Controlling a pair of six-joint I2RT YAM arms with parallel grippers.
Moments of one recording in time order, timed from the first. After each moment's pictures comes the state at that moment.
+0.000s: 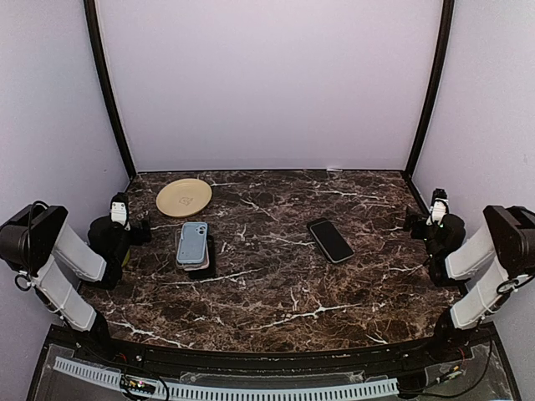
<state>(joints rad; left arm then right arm) -0.04 1.59 0.24 1.21 -0.12 0.09 -0.05 1.54 0.23 1.21 0.09 0.03</state>
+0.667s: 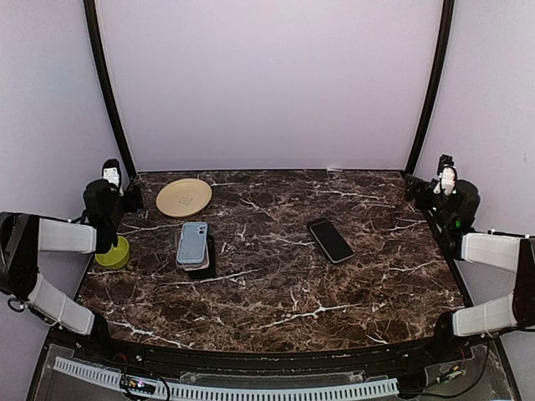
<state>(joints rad) -0.02 1.41 0.52 0.73 -0.22 0.00 -0.05 1.20 0.46 0.69 -0.10 0.16</state>
